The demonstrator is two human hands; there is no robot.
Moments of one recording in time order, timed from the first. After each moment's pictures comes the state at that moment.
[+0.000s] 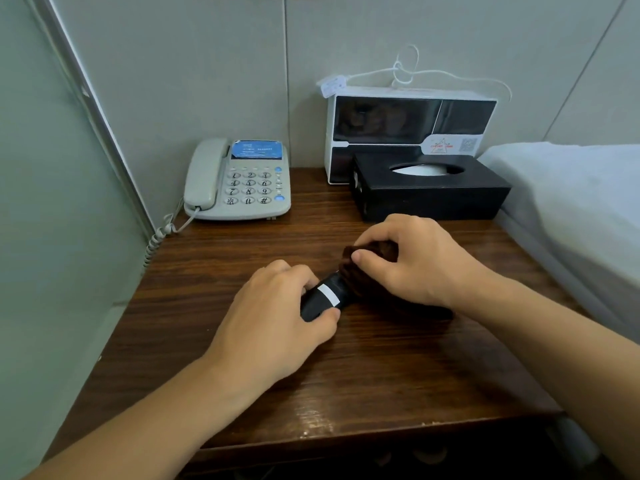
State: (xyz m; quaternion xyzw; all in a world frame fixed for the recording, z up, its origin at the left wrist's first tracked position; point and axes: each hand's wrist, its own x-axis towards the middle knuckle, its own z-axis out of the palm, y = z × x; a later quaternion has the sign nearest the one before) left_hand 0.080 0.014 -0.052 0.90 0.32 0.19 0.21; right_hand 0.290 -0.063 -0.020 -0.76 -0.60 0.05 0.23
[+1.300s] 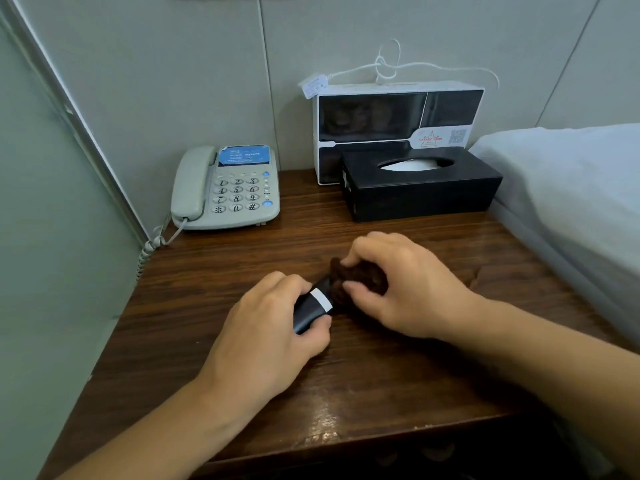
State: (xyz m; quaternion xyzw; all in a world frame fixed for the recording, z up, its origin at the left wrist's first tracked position) left_hand 0.084 0.010 -0.063 0.90 0.30 0.24 0.20; right_hand 0.282 -0.081 -0.043 -0.71 -0.66 0.00 0.25
